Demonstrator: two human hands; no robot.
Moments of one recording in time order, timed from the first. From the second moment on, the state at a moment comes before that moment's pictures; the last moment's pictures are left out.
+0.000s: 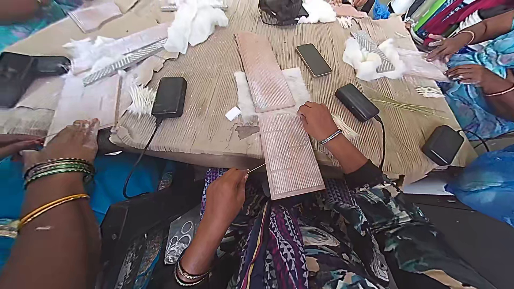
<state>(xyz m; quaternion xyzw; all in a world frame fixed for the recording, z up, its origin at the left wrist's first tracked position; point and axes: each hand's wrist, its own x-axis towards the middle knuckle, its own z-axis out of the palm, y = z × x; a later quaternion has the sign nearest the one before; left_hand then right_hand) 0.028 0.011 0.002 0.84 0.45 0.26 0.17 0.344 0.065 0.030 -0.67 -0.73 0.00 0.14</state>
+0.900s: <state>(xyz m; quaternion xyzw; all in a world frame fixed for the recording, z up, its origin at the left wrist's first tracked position) 0.094 0.029 0.016 0.83 0.45 0.27 0.17 0.344 0.033 0.059 -0.61 -0.72 0.18 0.29</state>
